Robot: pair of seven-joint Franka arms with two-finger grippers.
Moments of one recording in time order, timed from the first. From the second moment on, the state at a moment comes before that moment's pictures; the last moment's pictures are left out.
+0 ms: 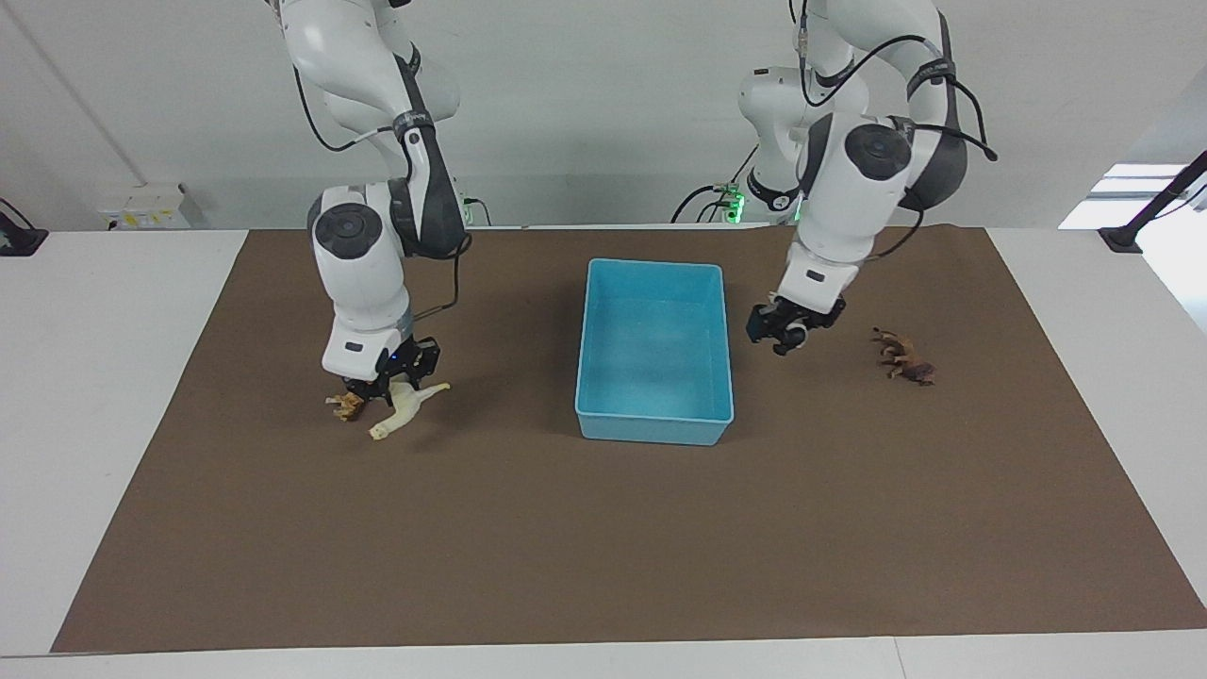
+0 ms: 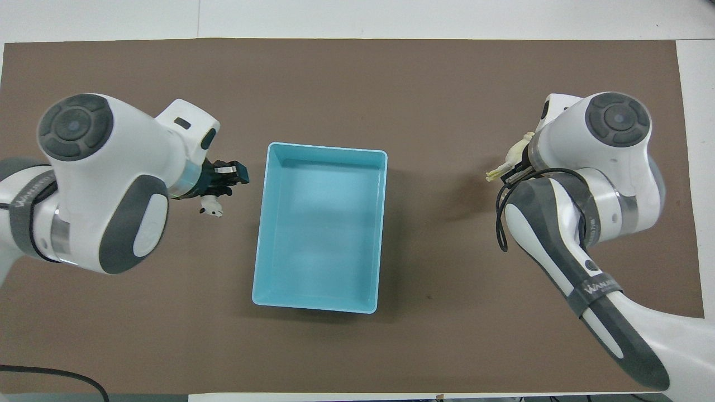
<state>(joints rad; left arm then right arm) -0.32 0.06 -0.10 -1.89 -0.01 1.98 -0.58 0.15 0.17 0.00 -1.91 -0.12 2.07 -0.30</state>
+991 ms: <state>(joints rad) -0.46 0.04 -0.07 -1.98 0.07 2.06 -0.95 0.26 0.06 0.06 -1.65 -0.09 1.71 0.11</state>
